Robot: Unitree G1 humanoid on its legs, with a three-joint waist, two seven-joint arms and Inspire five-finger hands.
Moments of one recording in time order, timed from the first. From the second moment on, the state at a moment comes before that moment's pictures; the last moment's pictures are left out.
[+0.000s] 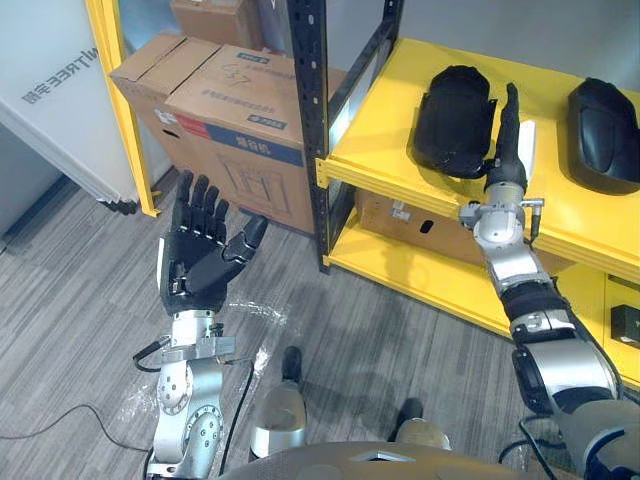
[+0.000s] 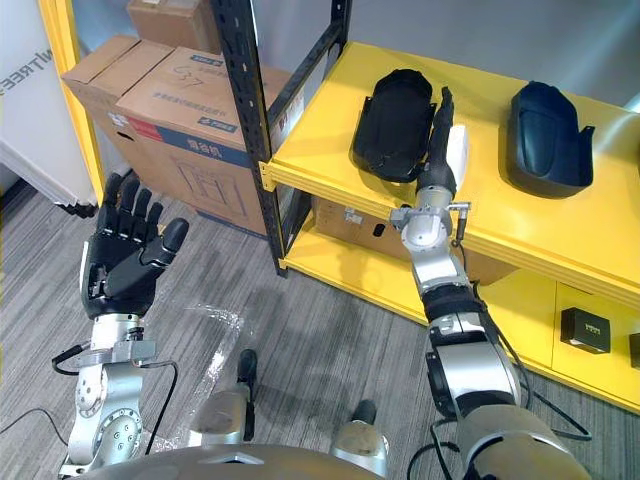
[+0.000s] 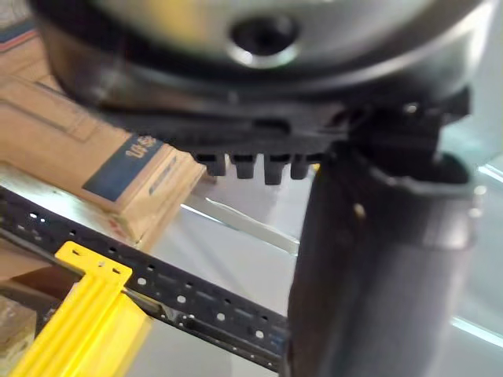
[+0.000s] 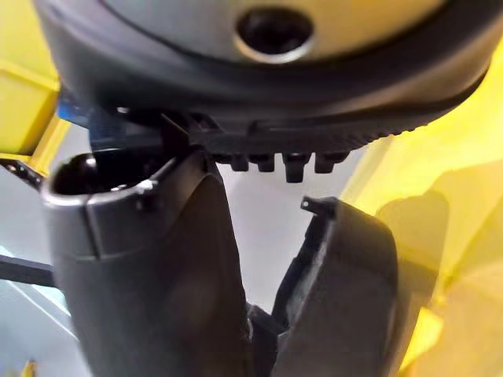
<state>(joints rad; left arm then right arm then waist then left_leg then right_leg) 0.28 0.16 -0.09 -0.22 -0.62 -0.41 0.00 -0.73 -0.45 0.10 0.74 -0.13 -0.18 -0.44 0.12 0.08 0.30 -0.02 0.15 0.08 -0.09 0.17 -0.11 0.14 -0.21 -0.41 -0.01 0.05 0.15</state>
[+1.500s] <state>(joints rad) 0.28 0.16 -0.10 -0.26 -0.66 -0.42 0.02 -0.32 -0.52 0.06 -0.14 0.21 -0.33 0.00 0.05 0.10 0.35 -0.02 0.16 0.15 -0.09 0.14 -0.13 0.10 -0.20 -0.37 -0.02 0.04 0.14</state>
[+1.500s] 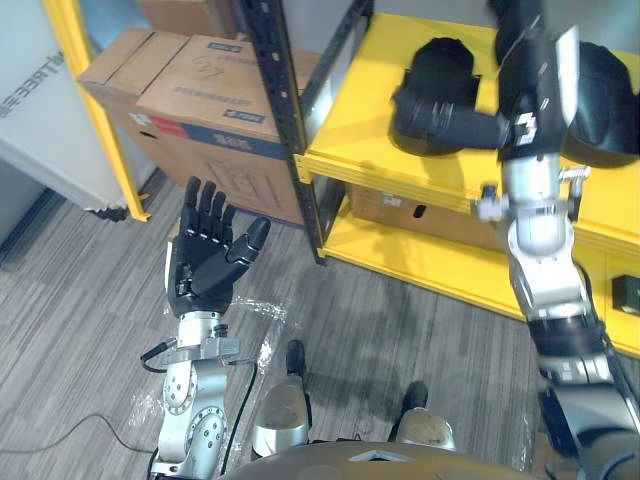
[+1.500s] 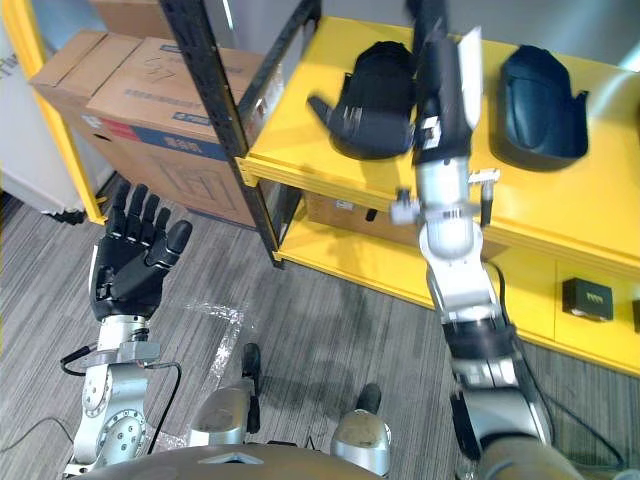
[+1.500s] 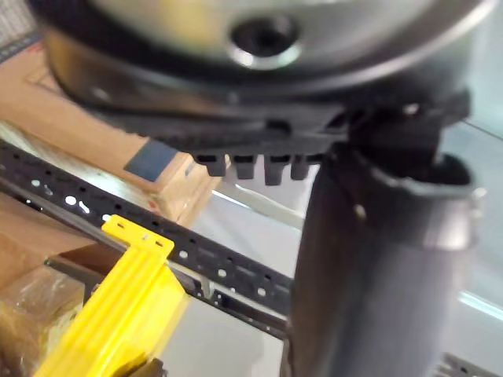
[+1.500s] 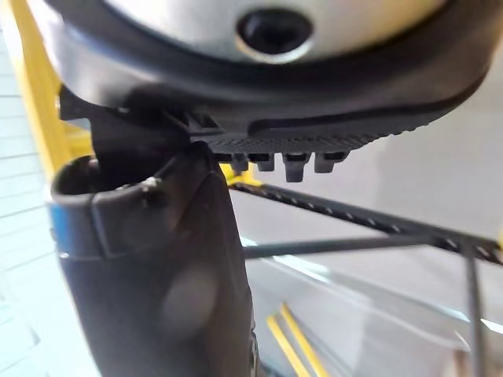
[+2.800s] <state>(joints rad) 0.19 0.18 -0.16 -0.31 -0.58 -0.44 0.17 -0.05 -0.32 0.19 -0.16 0.40 -0.30 0.18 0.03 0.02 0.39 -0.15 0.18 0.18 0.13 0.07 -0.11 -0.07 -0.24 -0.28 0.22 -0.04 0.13</state>
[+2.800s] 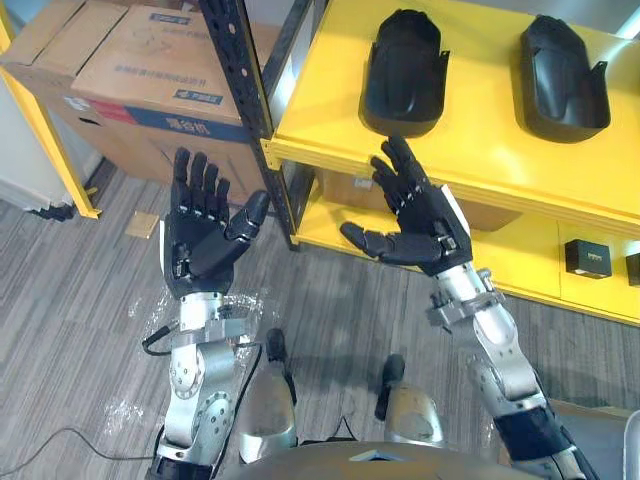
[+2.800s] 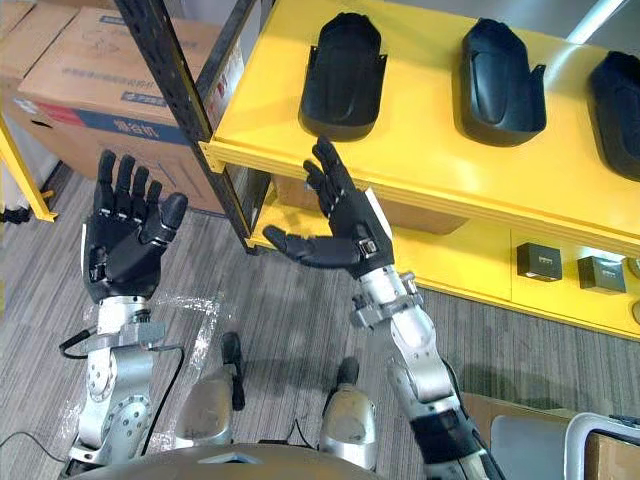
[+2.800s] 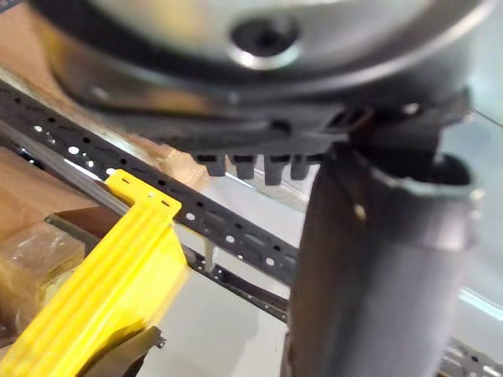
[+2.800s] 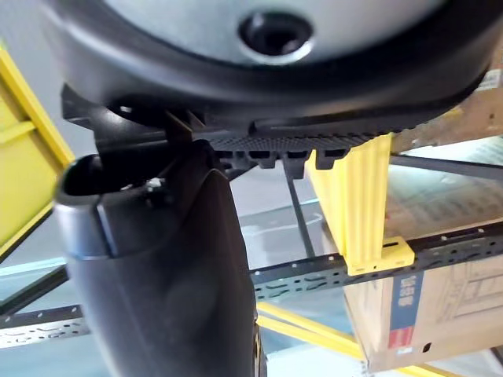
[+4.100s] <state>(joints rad) 0.15 0.13 -0.14 -0.30 -0.57 -0.44 0.22 -0.42 -0.28 0.13 0.04 0.20 -0.21 -0.17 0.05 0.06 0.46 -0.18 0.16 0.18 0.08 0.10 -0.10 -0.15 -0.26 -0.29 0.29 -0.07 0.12</state>
